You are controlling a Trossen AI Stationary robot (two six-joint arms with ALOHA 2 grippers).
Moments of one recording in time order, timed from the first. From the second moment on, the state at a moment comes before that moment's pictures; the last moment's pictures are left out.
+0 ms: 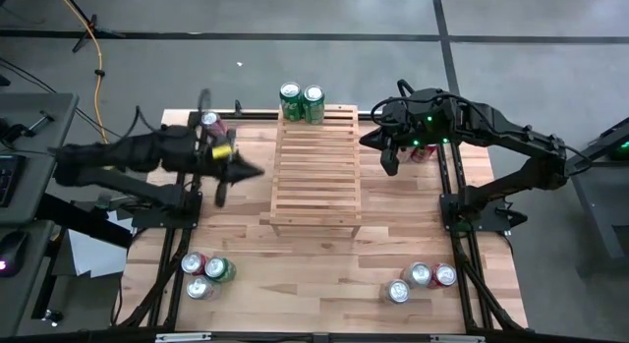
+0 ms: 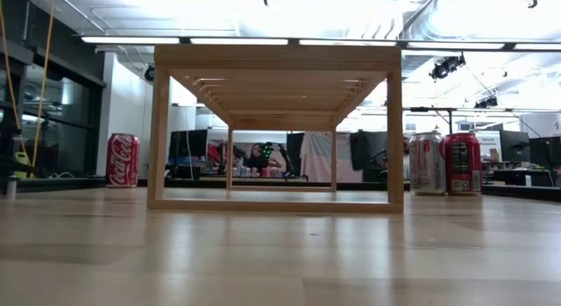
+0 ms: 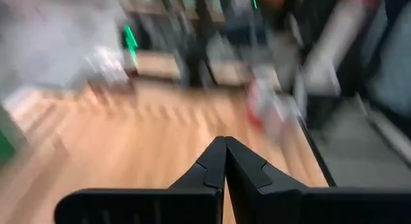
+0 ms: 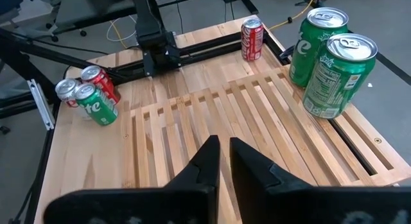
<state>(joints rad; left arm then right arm) -0.09 0.91 1.14 -0.60 -0.03 -0.14 -0.16 1.26 1.59 -0.86 0.00 0.16</state>
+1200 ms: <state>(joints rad) -0.79 1.46 1.44 -1.42 -0.05 -1.04 -0.16 1.26 1.59 -0.96 0.00 0.15</state>
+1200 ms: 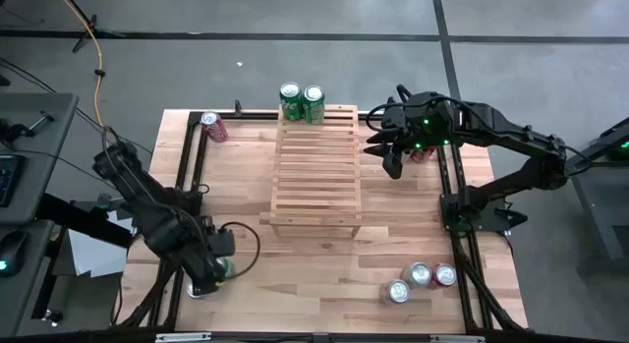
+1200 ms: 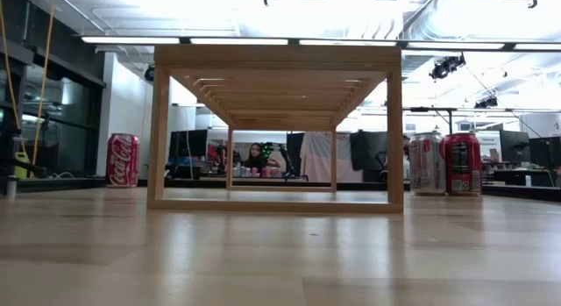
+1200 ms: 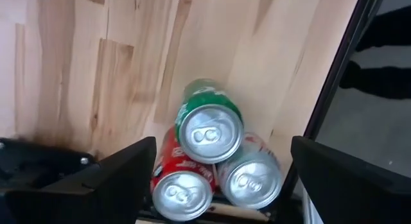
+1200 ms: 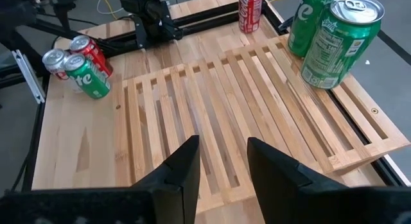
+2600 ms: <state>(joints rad) -0.88 1.41 1.04 -1.15 -0.09 -1.16 -0.16 1.26 1.59 -1.01 0.02 0.16</state>
